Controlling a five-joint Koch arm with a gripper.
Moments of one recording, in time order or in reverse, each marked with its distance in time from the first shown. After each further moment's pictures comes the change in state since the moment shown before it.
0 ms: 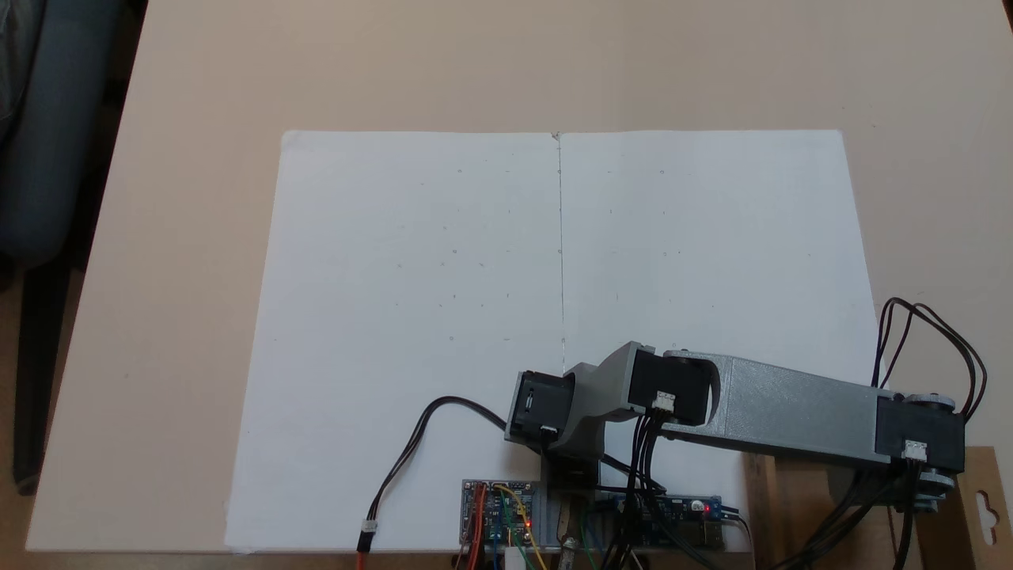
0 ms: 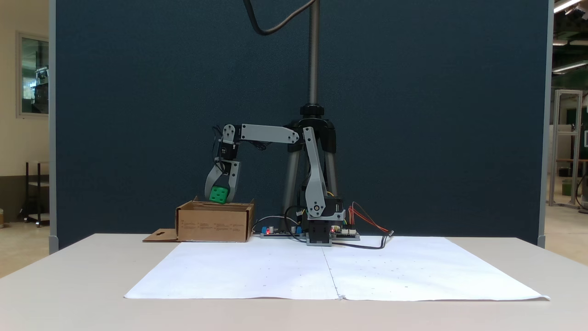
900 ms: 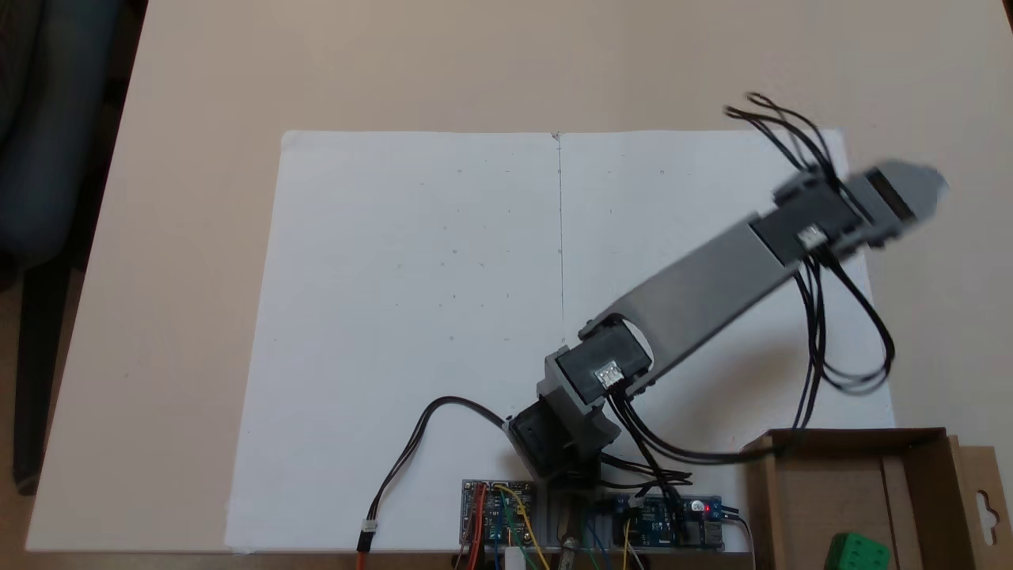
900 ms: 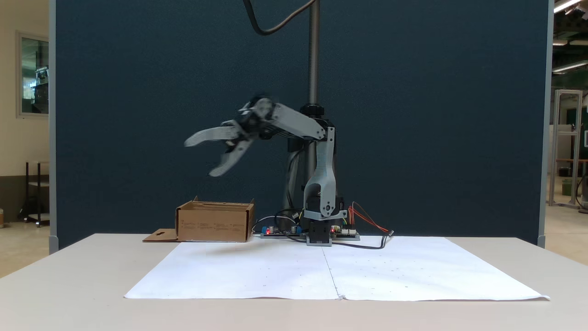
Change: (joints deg) arm -50.2 13.7 0.0 -18.1 14.9
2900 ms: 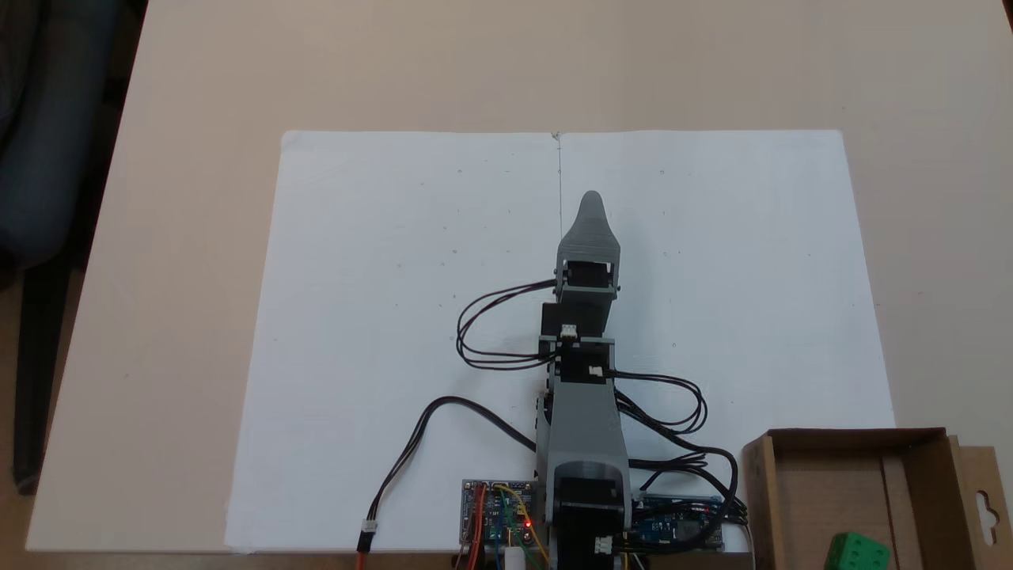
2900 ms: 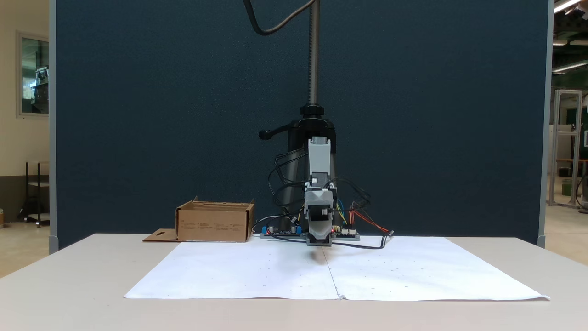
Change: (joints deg) arm -49.3 37.4 101.1 -93.0 0.3
